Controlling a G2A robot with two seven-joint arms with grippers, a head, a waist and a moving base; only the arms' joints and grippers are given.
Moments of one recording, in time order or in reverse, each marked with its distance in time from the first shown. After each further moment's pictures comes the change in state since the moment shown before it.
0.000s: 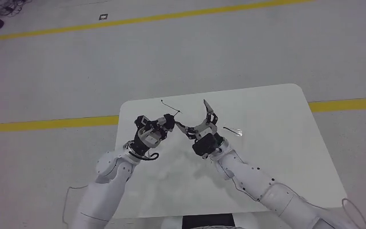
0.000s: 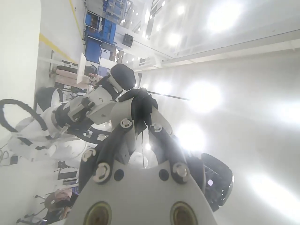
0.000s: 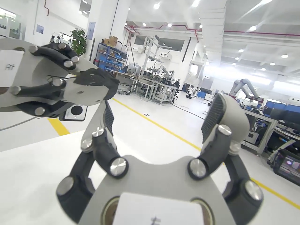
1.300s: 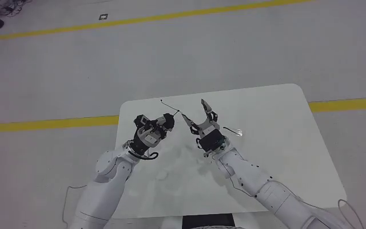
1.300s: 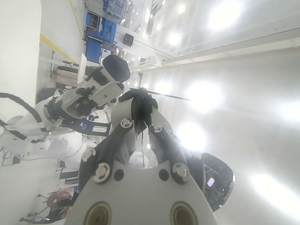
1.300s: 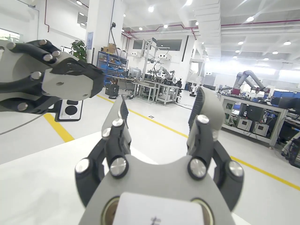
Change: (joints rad) left arm -0.005 0.000 -0.005 0.005 0.009 -0.001 -0.007; right arm -0.010 -0.050 0.060 0.088 0.084 -0.118 -0.093
